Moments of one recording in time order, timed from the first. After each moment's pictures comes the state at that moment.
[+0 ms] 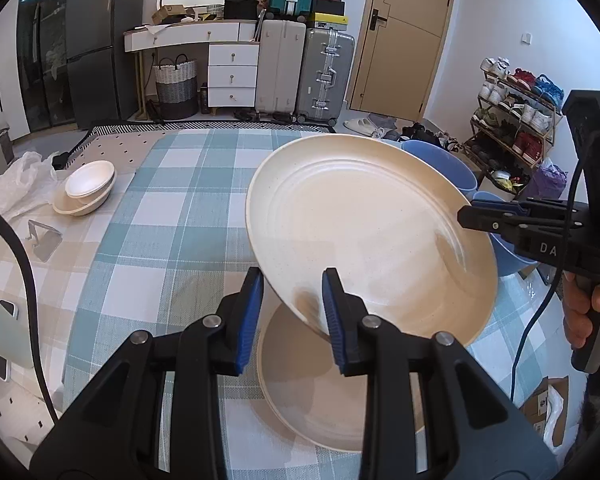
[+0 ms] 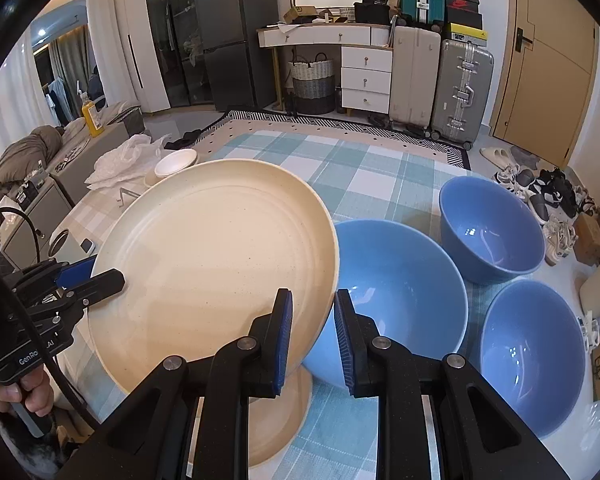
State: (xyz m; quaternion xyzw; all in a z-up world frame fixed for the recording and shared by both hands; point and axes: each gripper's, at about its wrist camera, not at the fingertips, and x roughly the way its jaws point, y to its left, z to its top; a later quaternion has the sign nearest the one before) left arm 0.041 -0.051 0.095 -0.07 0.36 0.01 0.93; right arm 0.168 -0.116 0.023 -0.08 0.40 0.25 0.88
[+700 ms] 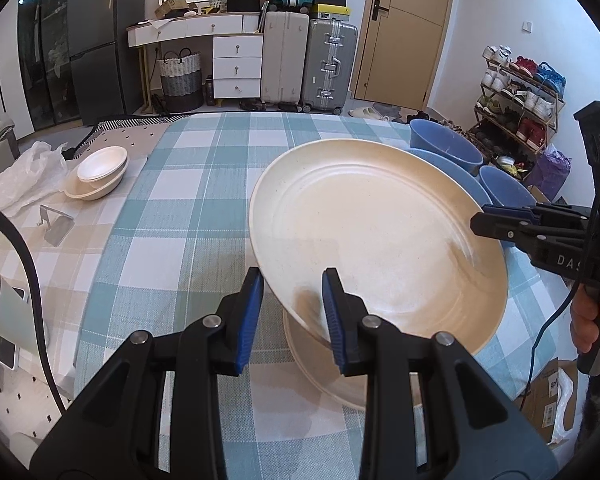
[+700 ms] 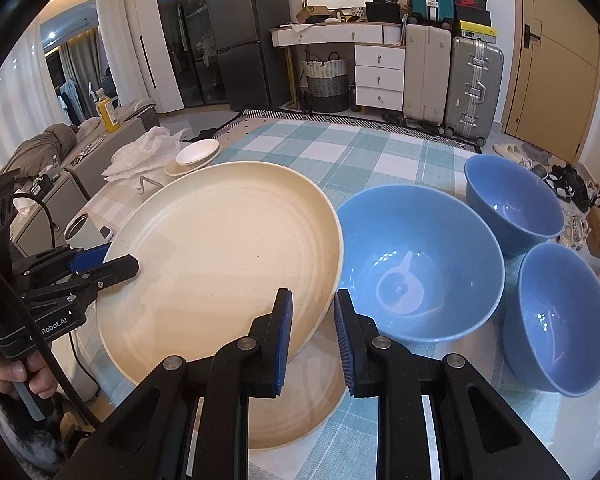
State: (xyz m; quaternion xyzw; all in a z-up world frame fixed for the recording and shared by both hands) left arm 0.008 -0.034 0.075 -0.06 0.38 0.01 0.92; right arm 0.121 -0.108 -0.002 -0.07 0.40 0.27 0.87
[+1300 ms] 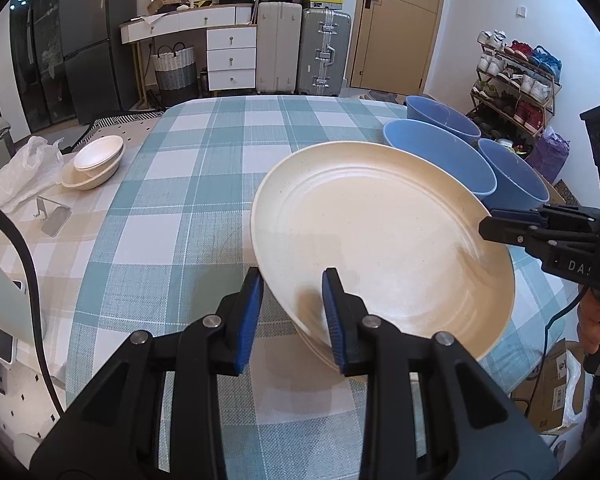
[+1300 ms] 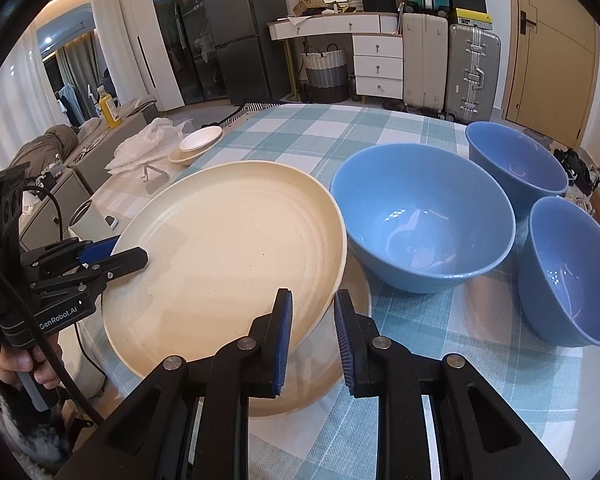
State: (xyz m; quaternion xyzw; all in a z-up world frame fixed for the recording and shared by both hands) left arm 0.003 -0.037 0.041 -0.05 0.39 0.01 0.92; right arm 0.093 -0.119 -0.032 -0.06 0.42 0.27 0.87
